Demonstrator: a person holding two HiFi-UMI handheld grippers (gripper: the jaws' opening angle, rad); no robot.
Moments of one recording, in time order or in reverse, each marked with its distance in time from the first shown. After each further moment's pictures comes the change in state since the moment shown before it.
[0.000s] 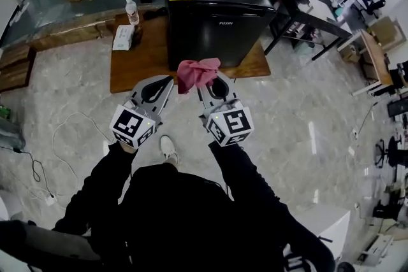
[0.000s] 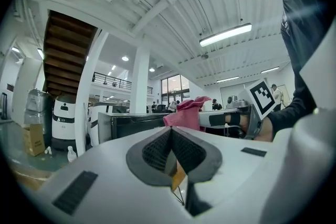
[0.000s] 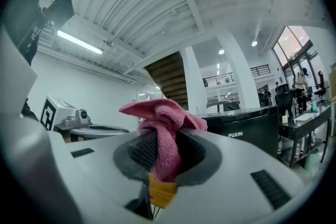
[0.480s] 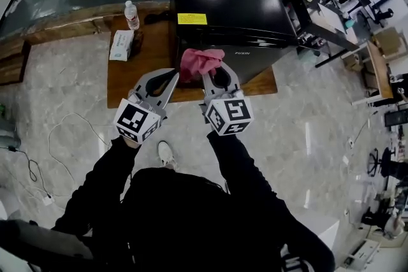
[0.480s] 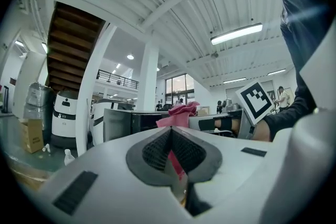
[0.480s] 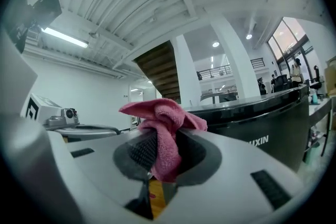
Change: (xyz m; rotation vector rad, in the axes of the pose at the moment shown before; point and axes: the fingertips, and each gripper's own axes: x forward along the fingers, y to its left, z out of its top) left arm 0.100 0.147 -0.023 -0.043 -0.006 0.029; right arm 0.178 -0.090 -0.030 0.043 0.068 -0.057
